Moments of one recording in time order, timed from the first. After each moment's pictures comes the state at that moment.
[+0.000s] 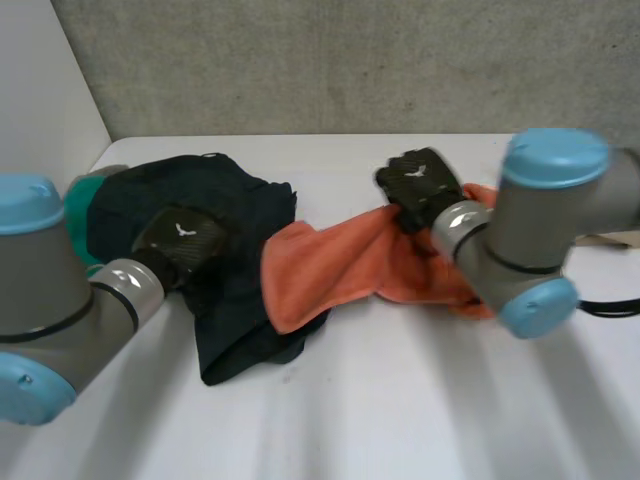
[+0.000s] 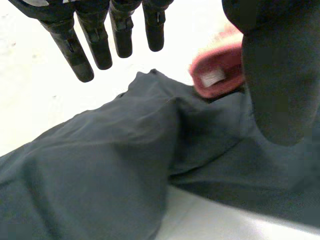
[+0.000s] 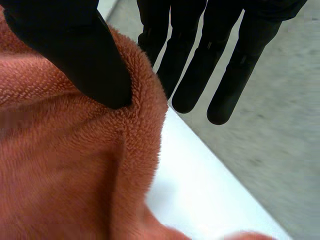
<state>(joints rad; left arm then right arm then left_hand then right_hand) 4.36 -1.89 -1.65 3.21 -1.41 3.66 2.05 -0.92 1.14 -0.08 1.40 2.68 0.23 0.25 0.26 0.24 0.07 1.12 1.18 1.18 1.20 0.97</state>
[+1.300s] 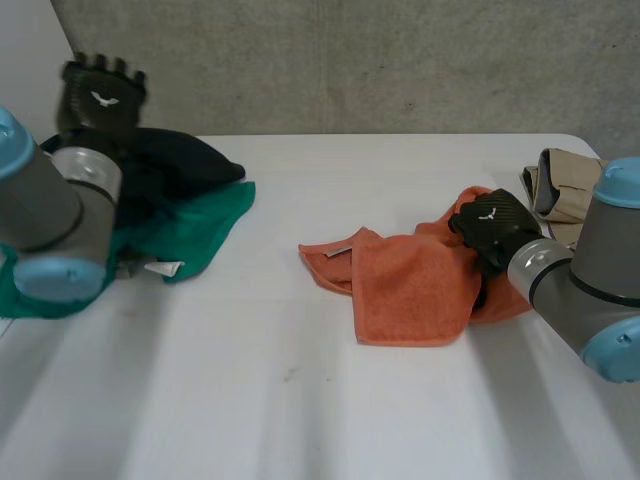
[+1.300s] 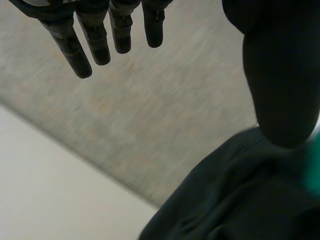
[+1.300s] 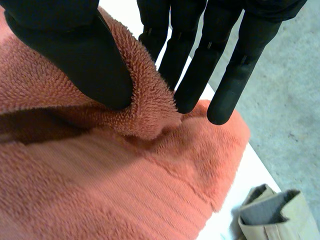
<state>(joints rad) 4.43 -1.99 -1.37 3.57 -1.64 3.81 1.87 -1.09 1.48 -0.08 1.39 2.46 0.19 0.20 0.21 0.20 0.05 1.12 1.18 1.18 1.20 0.98</state>
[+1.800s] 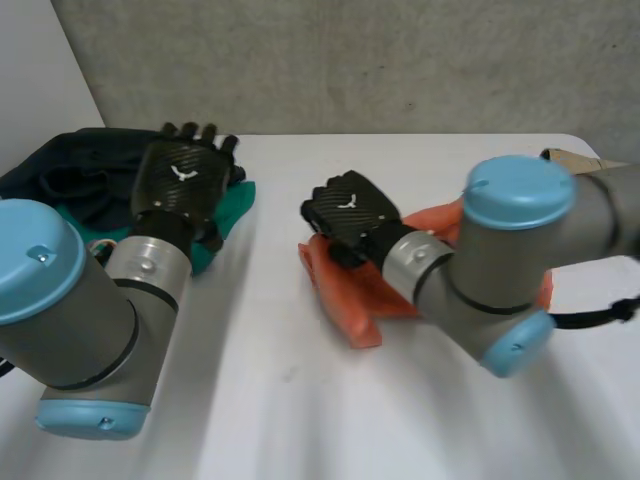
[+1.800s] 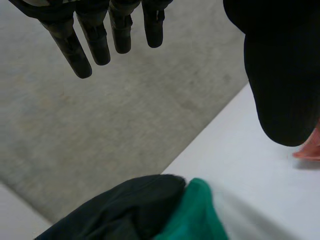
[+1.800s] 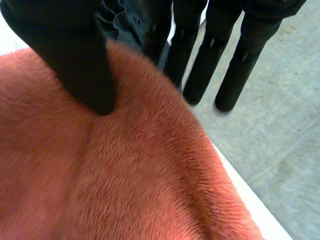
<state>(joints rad) 4.16 -1.79 -1.69 3.57 -1.77 3.61 2.19 -0.92 1.19 -0.15 1.24 2.71 0.19 0.20 0.21 0.20 0.05 0.69 0.69 0.71 0.73 0.55</state>
